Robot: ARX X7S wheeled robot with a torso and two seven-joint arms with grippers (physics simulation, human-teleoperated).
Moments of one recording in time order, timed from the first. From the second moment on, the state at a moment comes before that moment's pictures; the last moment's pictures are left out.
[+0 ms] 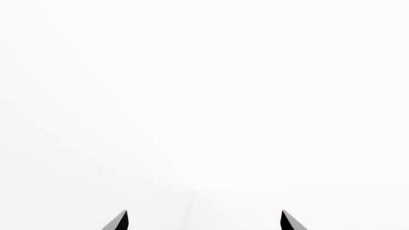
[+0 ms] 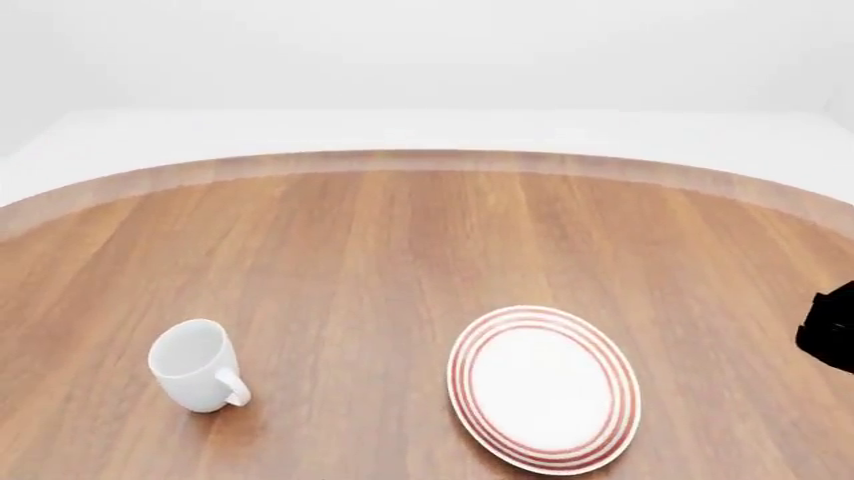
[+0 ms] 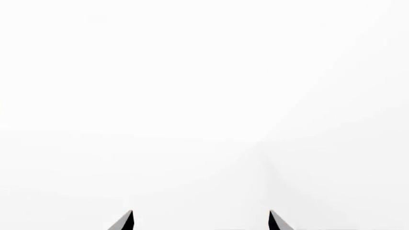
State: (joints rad) left arm -0.02 -0.27 -0.40 0.82 -0.15 0.27 -0.41; right arm -0.01 0.27 0.25 -0.88 0.15 -0.09 0.38
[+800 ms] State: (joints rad) left arm -0.05 -0.29 -0.25 0.85 -0.09 0.01 -0.41; right arm -0.02 0.29 0.24 -0.88 0.13 -0.07 0.41
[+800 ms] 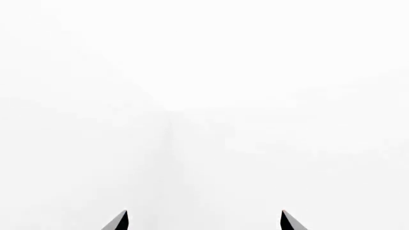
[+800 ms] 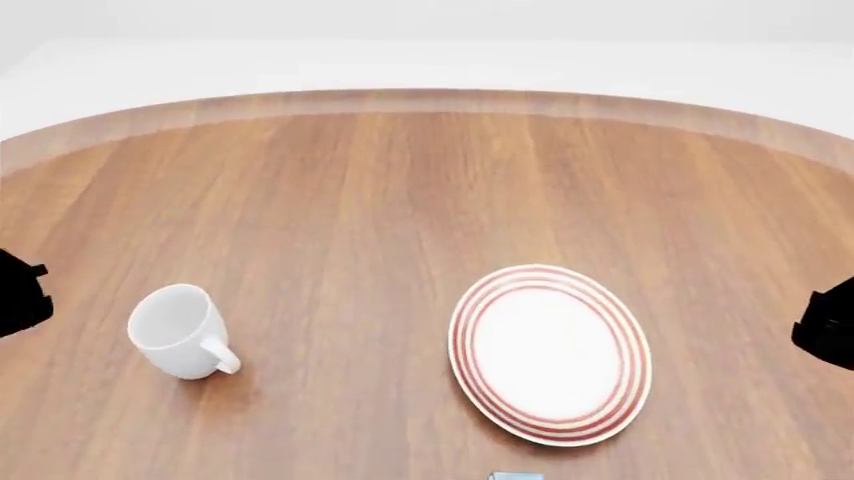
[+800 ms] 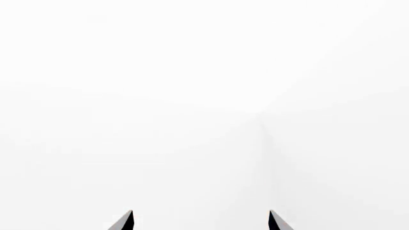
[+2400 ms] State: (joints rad) left arm -0.66 -0.01 0.06 0.50 -0.71 -0.95 -1.54; right arm -0.04 0.32 0.21 -0.86 0.17 -0.12 0.42
